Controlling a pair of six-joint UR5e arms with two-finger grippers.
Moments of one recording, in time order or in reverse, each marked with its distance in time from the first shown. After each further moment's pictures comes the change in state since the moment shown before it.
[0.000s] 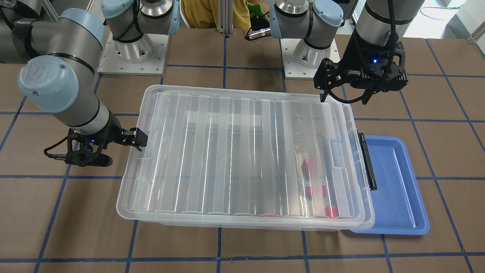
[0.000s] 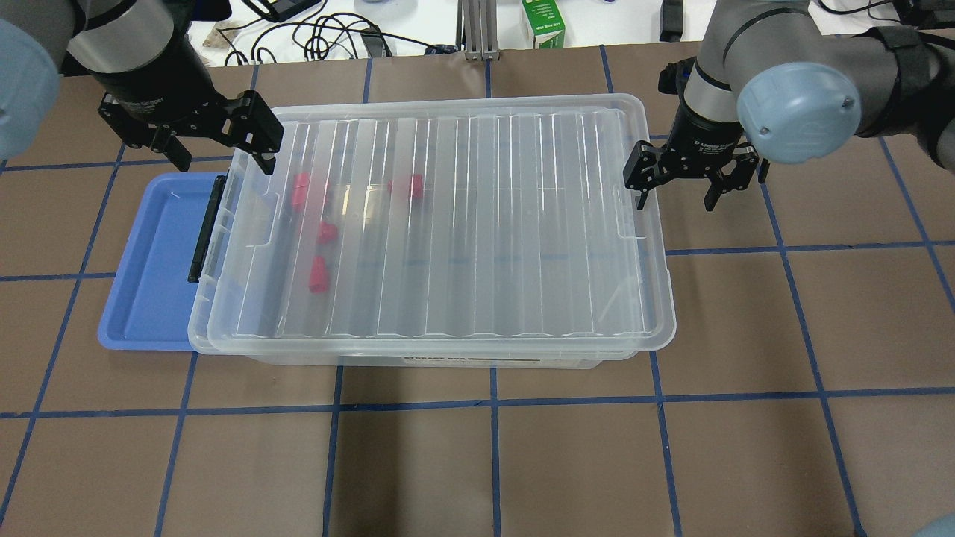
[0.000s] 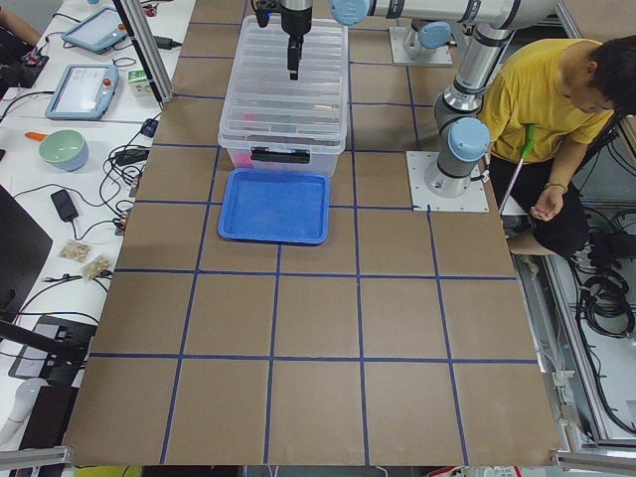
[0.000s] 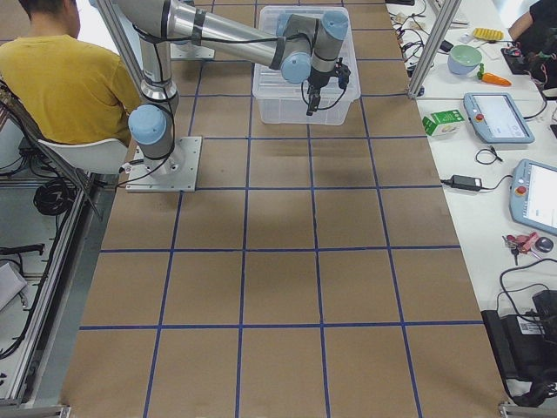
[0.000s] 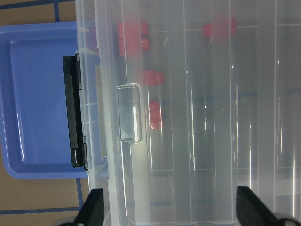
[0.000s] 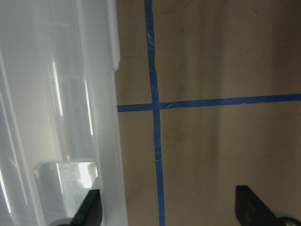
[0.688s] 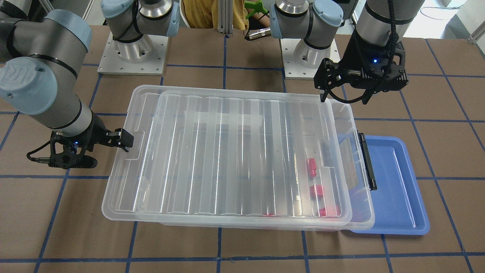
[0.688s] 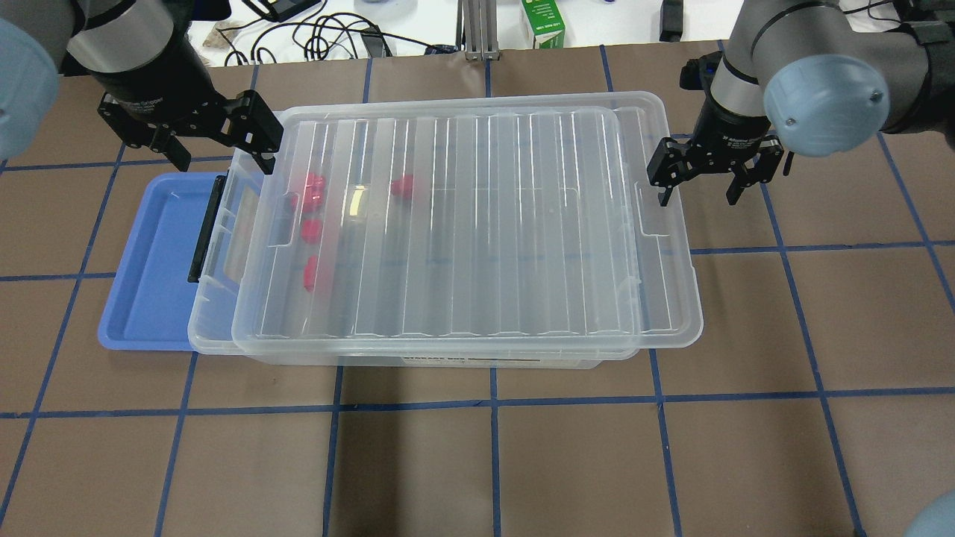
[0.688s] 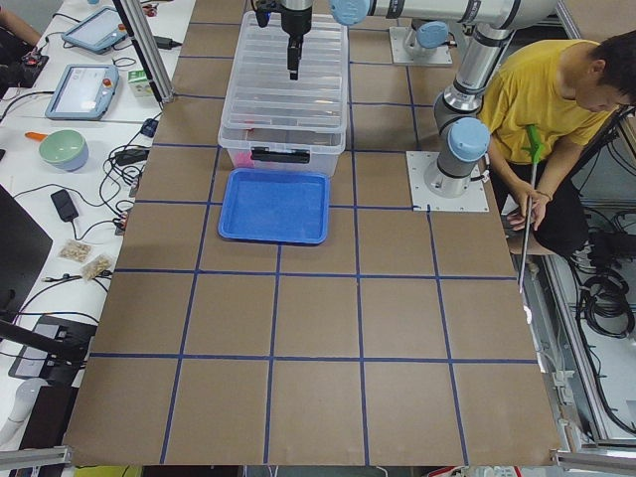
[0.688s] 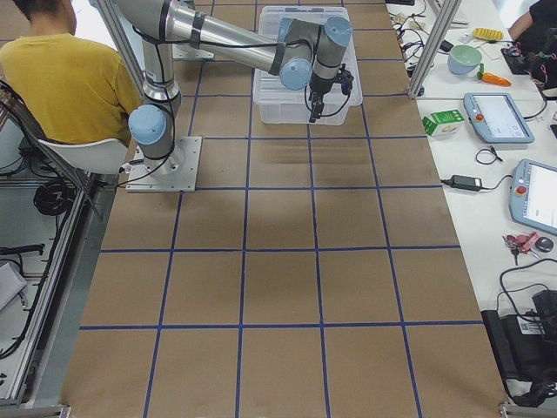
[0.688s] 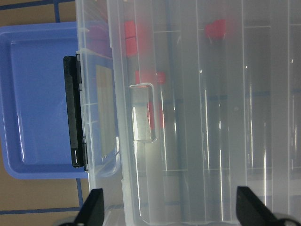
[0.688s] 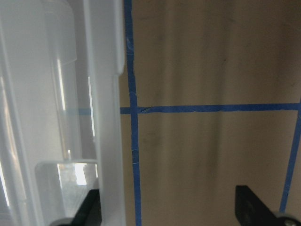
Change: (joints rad) left arm 0.000 0.000 0.001 0.000 0.001 0.000; right arm -0.069 -0.004 -0.002 0.003 -0.012 -0.108
